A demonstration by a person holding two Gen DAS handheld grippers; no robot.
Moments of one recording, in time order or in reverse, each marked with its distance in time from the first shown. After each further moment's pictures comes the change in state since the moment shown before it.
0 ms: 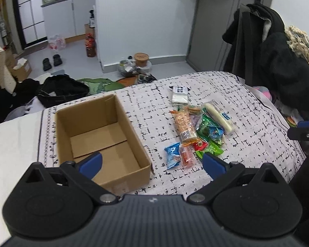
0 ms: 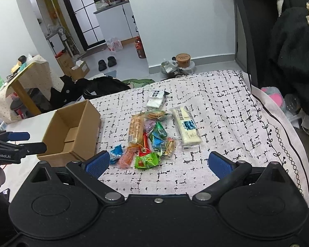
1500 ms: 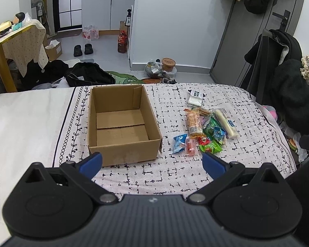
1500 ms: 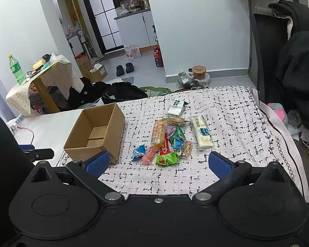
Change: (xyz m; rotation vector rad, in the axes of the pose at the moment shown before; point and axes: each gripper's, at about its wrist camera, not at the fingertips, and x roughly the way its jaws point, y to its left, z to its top) left arm -0.081 -0.006 -0.043 -0.210 -0.038 0.115; right arm -0.068 0.032 -0.006 -0.078 -0.052 0.065
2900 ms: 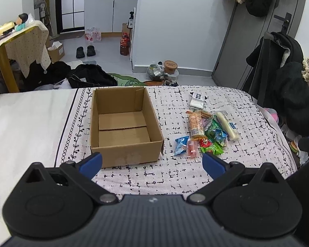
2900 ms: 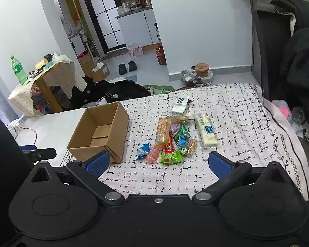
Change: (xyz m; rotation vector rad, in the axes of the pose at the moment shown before) left arm -0.002 0.002 -0.003 -0.014 -0.015 0.006; right arm 0.003 -0.001 0.000 0.011 0.009 0.022
